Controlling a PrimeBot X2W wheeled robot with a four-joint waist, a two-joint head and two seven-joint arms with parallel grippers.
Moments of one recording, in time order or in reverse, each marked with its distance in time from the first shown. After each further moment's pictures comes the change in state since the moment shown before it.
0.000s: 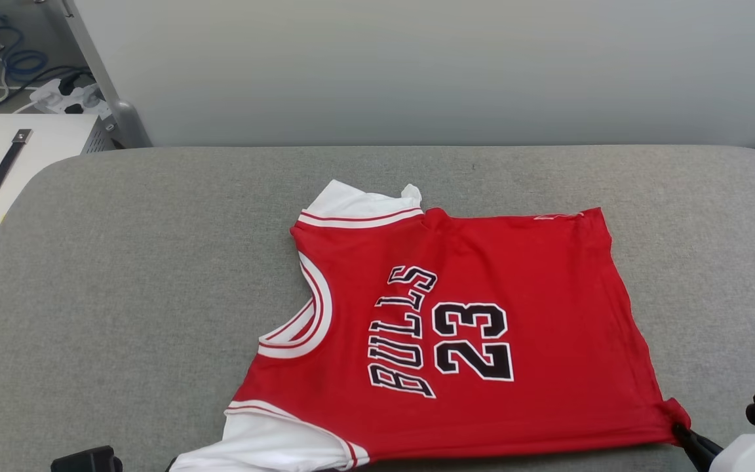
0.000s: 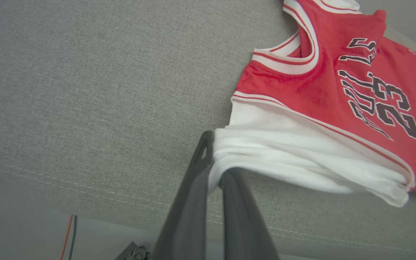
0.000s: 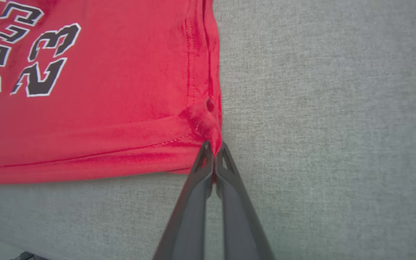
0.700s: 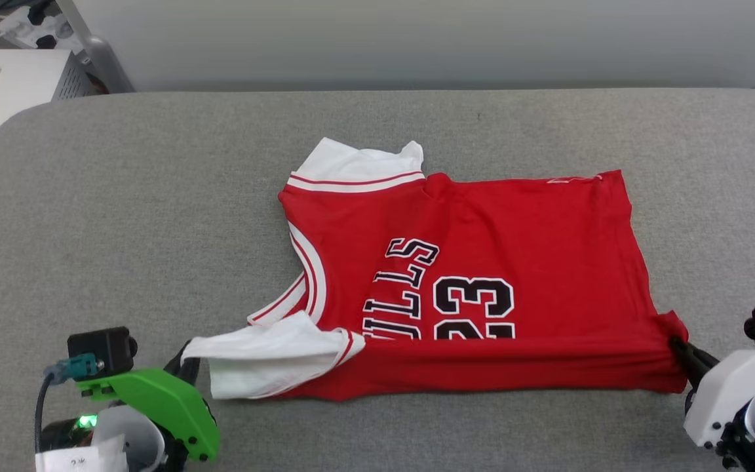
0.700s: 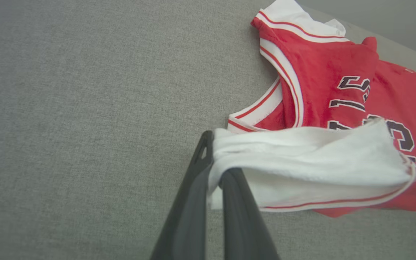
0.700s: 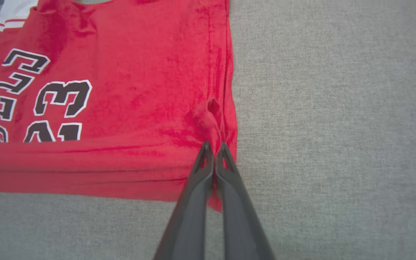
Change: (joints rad) left arm -0.317 -0.013 -0.040 0.122 0.027 -0.094 0.066; right arm -0.043 0.191 -0.264 -0.308 -0.268 -0.001 0.275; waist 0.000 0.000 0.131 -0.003
